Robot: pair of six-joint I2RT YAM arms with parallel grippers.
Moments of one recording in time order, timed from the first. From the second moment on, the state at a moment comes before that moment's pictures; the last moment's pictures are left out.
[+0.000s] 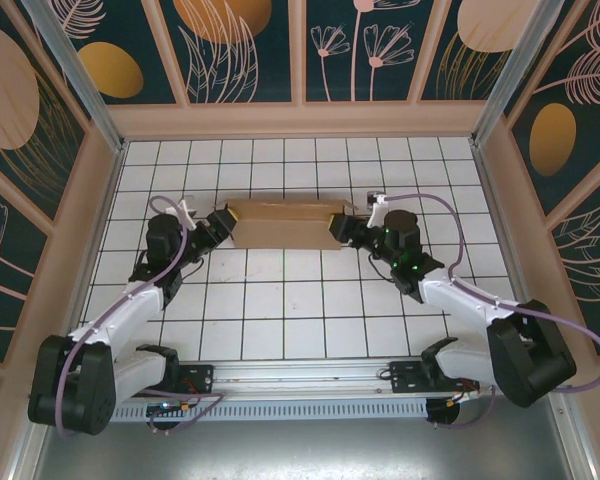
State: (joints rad) left arm -0.21 1.14 0.48 0.33 0.45 -0.95; right arm 0.49 1.23 0.54 0.42 -0.27 0.62
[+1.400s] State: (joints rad) left arm -0.26 1.16 0.58 0.22 0.27 -0.84; right arm 0.32 1.35 0.61 0.47 -0.48 0.54
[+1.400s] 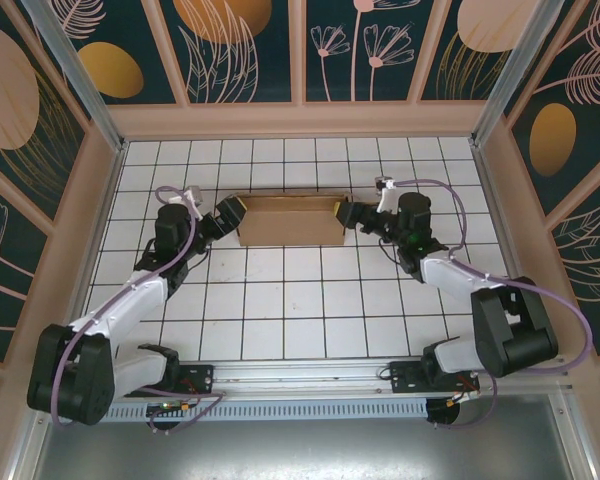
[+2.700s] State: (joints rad) left arm -0.06 1.21 0.65 0.19 0.50 0.48; right arm 0.46 0.83 0.74 0.11 -0.36 -0.07
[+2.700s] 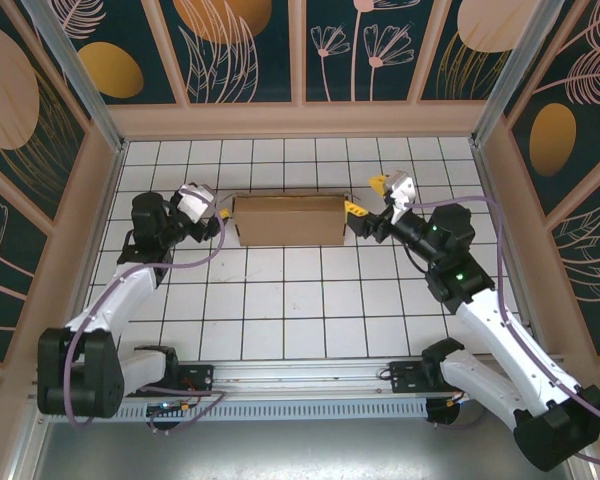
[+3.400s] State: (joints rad) left arm -0.04 1.42 0.83 0.14 0.67 0.58; right arm 0.48 0.94 0.74 0.06 -0.24 -0.12
